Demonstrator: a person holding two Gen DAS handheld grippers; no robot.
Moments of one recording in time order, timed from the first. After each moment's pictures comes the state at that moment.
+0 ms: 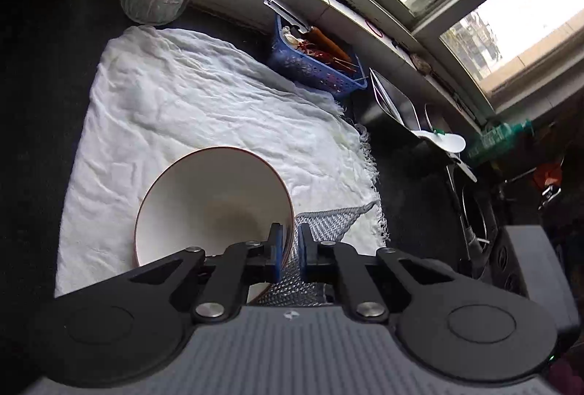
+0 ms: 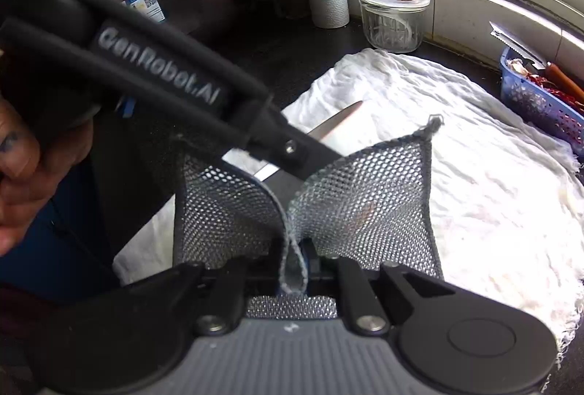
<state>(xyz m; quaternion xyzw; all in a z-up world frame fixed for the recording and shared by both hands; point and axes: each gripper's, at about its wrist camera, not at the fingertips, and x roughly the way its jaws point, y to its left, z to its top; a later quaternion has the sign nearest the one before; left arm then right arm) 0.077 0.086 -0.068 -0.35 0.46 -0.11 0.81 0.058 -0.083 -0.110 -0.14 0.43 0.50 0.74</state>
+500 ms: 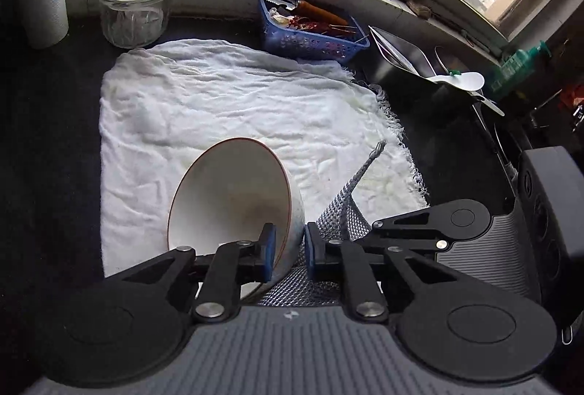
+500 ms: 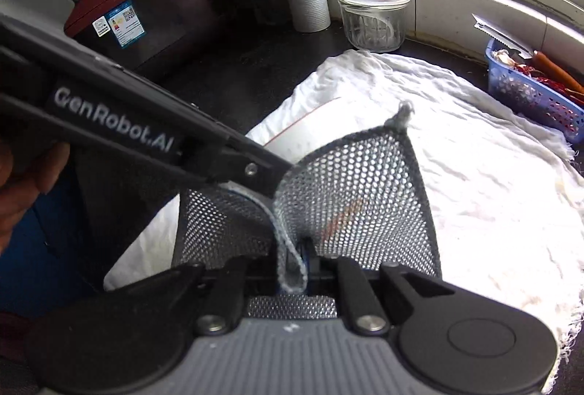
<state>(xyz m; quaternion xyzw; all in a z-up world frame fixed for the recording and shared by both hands) 0.083 0.056 -0.050 -0.10 0.51 -0.15 0.84 0.073 -0.091 -0.113 -0.13 0.43 0.47 0.76</state>
